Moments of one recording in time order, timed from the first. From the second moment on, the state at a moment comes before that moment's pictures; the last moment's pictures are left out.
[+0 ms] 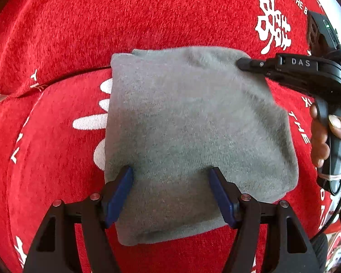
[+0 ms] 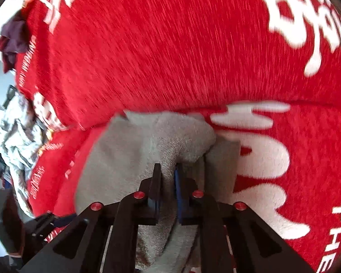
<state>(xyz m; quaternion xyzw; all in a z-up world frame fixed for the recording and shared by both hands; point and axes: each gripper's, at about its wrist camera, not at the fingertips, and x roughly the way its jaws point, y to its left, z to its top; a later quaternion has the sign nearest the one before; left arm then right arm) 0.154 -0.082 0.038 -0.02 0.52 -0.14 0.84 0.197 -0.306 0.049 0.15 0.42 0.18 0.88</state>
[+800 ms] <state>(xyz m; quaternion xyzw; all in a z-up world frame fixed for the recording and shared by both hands) 0.143 -0.078 0.043 -0.01 0.52 -0.14 0.84 0.135 -0.268 0.020 0.07 0.47 0.25 0.85</state>
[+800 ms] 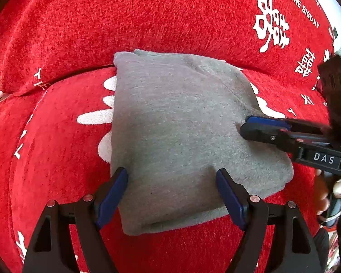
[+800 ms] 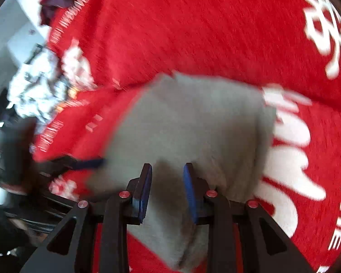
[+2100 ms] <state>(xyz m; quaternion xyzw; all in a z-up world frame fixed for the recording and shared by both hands) 0.290 -0.041 0.030 -0.09 0.59 -0.06 0.80 0.269 -0.270 0.020 0.01 0.49 0.12 0.87</state>
